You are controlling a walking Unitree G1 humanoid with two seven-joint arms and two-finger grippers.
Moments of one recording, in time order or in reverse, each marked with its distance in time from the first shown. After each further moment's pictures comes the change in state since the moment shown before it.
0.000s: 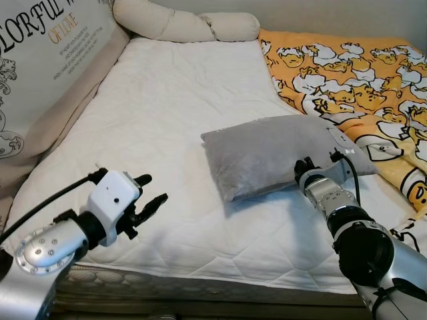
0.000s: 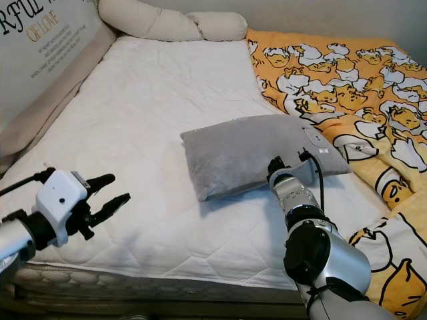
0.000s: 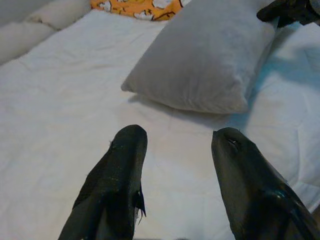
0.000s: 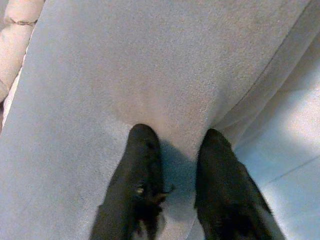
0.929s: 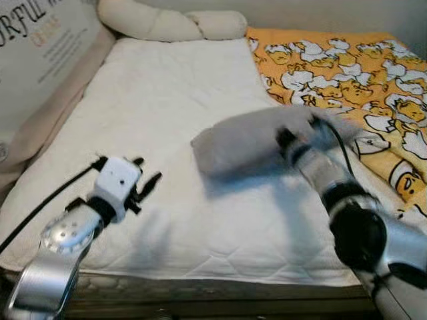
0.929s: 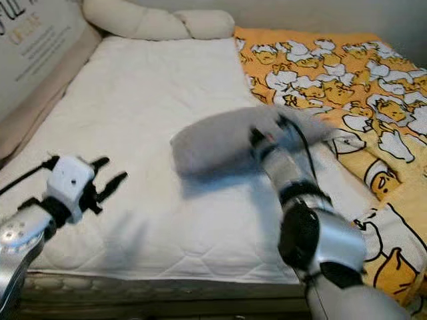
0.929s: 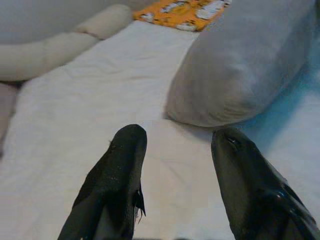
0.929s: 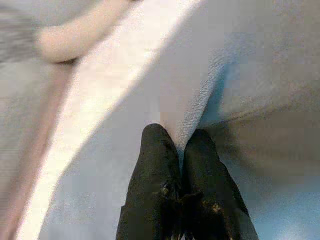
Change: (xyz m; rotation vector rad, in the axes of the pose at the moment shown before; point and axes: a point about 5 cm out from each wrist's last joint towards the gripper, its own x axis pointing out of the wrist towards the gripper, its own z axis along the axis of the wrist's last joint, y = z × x) left arm 0.034 0.027 -0.008 0.007 -0.047 0.231; right arm -0.008 0.089 0.003 -0.337 0.051 0.418
